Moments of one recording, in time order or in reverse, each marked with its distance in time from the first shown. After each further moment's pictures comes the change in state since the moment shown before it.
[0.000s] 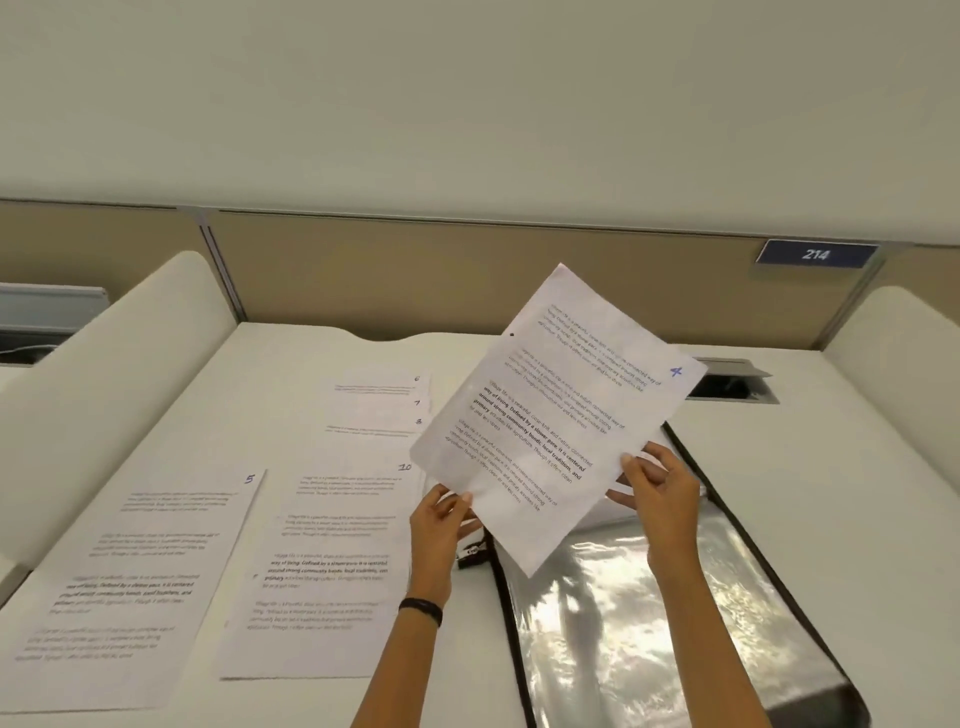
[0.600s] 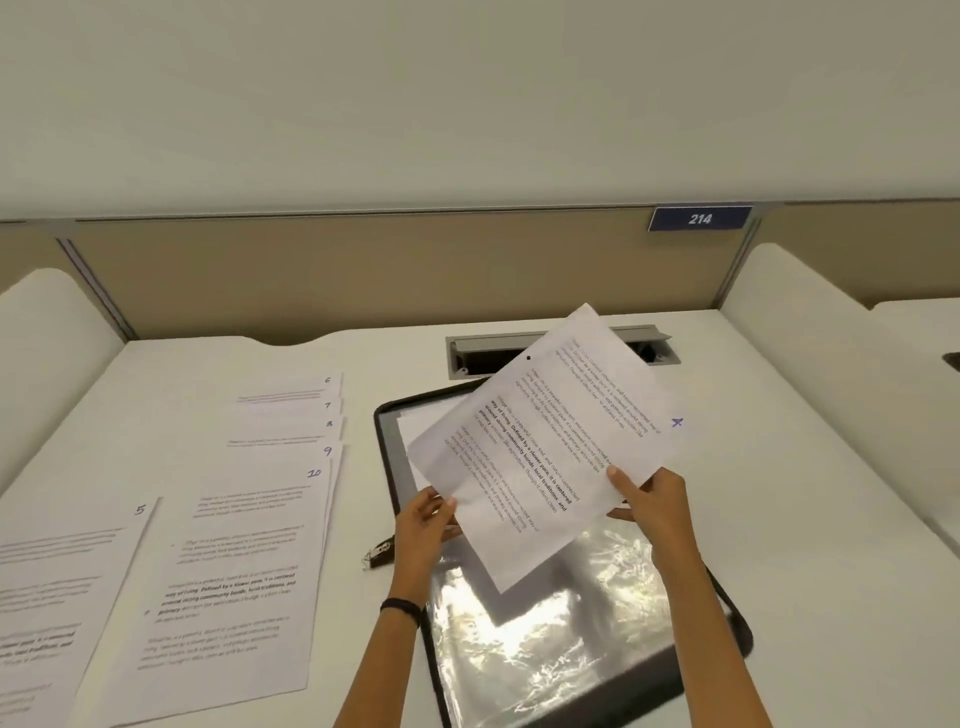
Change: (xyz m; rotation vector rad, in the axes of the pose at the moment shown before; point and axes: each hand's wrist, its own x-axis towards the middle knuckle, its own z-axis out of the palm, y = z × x) left_hand -0.018 -0.047 0.076 0.199 -0.115 -0.076; right_hand 0.028 0.016 -0.127 -0.240 0.044 0.137
